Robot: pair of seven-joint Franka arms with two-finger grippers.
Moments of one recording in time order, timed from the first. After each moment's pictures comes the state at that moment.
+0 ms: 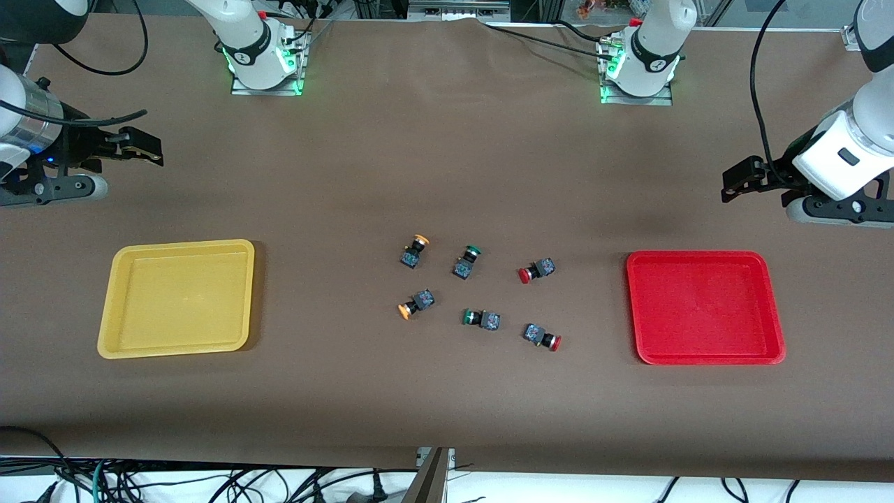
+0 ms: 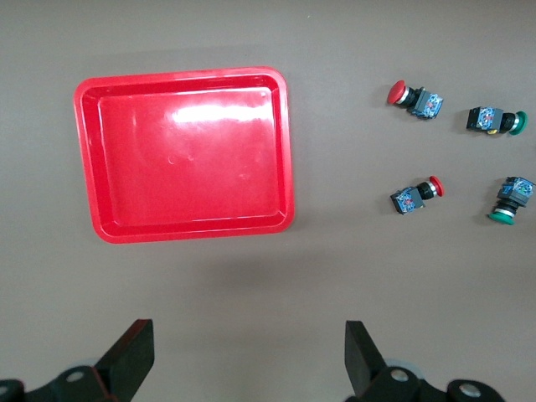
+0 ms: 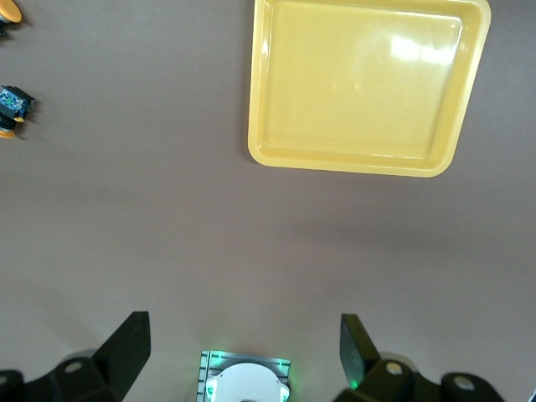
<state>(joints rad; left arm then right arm) -0.09 0.10 0.03 -1.55 -0.03 1.59 -0.02 0.04 0.14 0.06 -1.44 -0.04 1.37 -0.04</state>
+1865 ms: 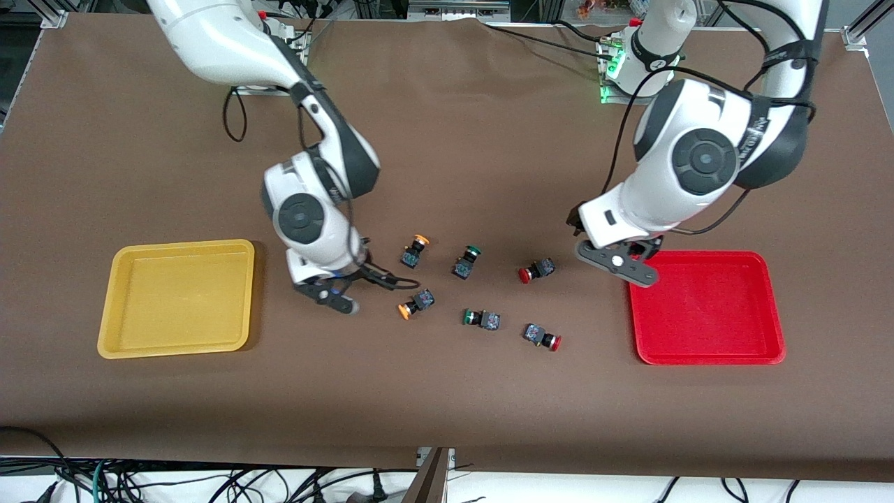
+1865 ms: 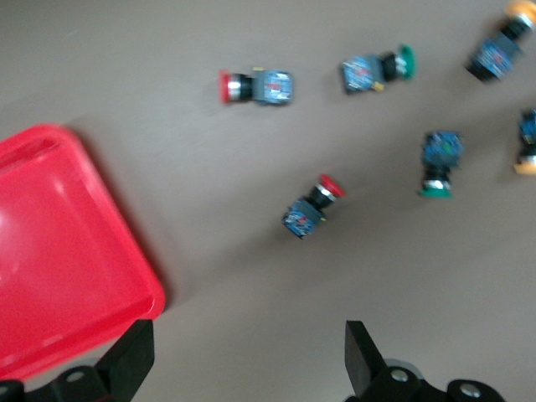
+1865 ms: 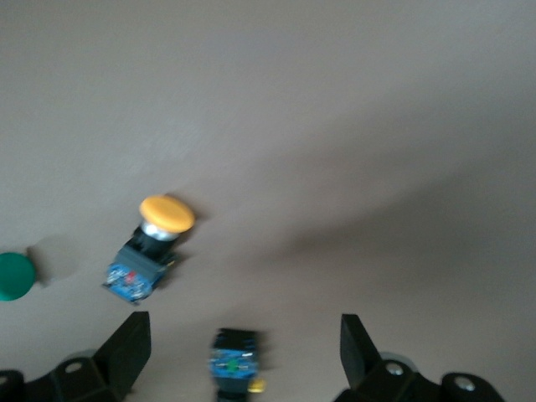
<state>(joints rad) -0.39 0.36 0.02 -1.55 -0.06 1.82 0.14 0.47 0.71 0.09 -1.45 0.03 2.20 0.97</state>
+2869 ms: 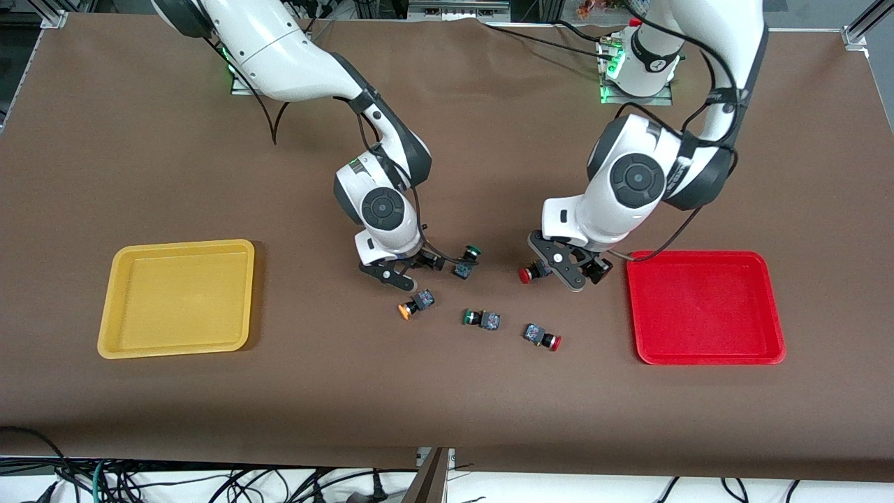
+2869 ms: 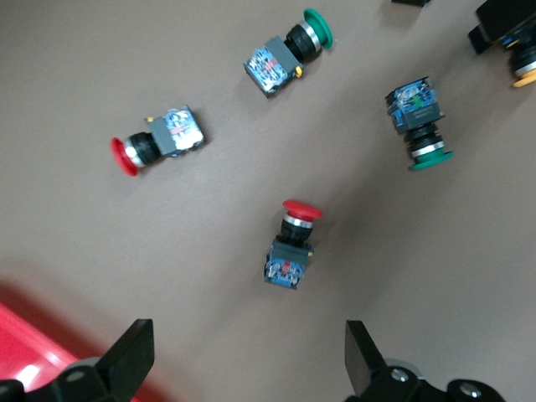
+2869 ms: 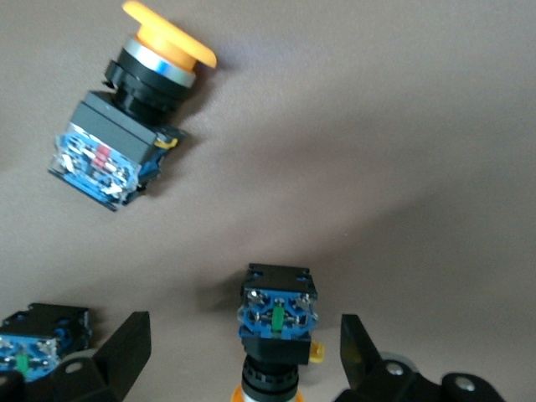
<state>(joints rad) -0.43 0.44 0.01 -1.73 -0.06 2.16 0.46 0.59 0.82 0.08 -1.45 0.02 2.26 1.05</state>
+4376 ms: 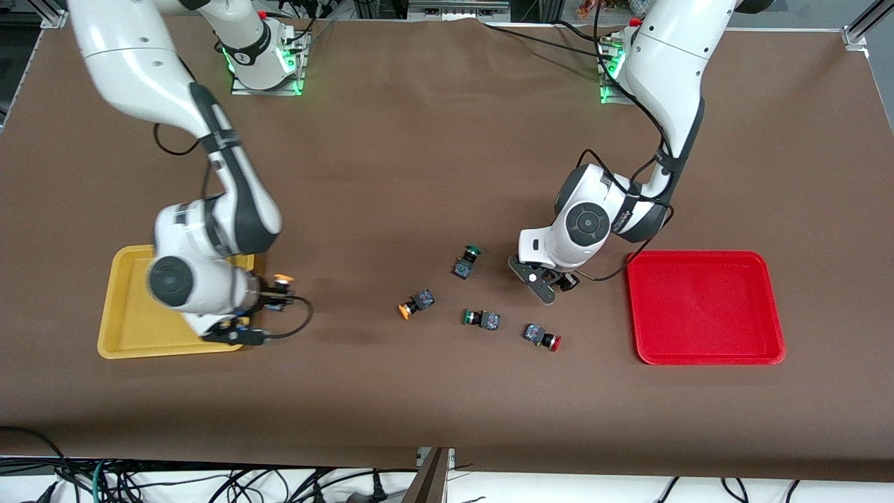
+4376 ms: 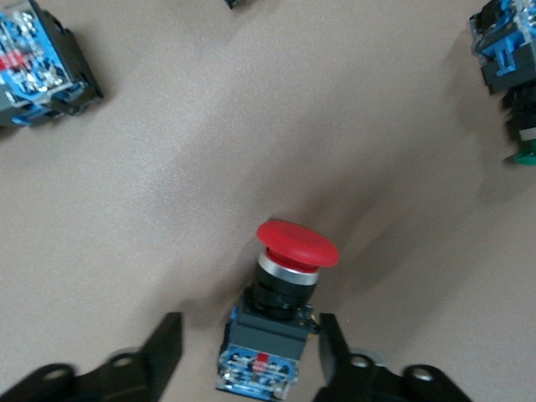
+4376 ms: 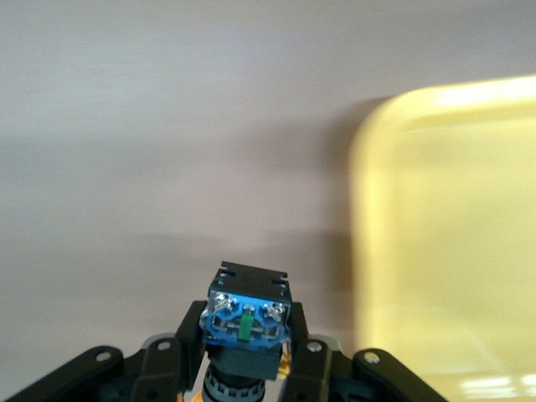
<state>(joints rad) -0.44 0.66 -0.02 -1.76 -0.06 2.36 0.40 0.12 0.73 0.05 -1.43 0.02 2.02 0.15</state>
